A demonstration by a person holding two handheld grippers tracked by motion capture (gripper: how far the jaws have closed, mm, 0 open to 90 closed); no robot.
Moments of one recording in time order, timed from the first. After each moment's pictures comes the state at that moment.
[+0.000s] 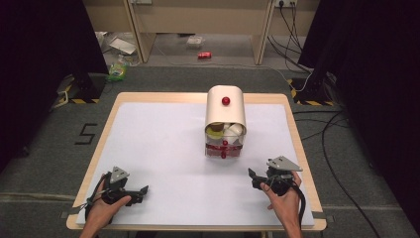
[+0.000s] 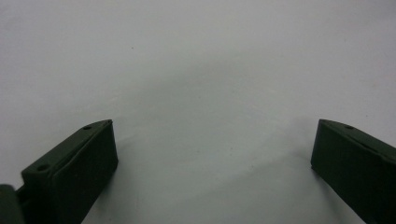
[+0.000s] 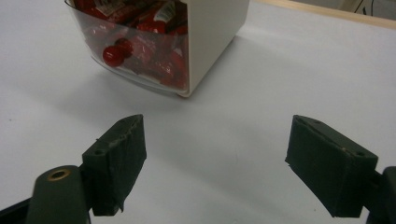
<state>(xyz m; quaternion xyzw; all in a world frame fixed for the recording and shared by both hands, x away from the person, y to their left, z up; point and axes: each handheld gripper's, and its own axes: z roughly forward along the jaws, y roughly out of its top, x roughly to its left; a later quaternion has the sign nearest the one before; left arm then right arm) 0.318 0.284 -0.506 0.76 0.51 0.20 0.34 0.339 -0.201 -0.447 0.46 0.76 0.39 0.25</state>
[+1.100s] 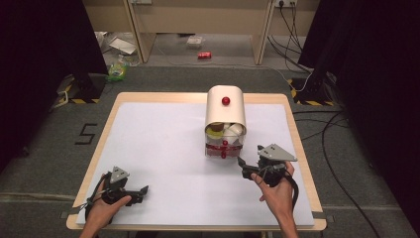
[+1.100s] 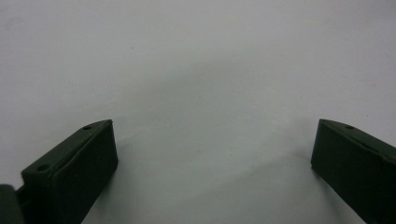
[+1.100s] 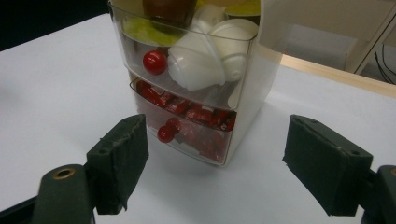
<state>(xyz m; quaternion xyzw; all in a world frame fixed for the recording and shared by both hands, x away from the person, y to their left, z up) 0.318 0.284 -0.506 0.76 0.51 0.20 0.34 0.343 -0.168 -0.396 0.41 0.75 0.44 0.26</state>
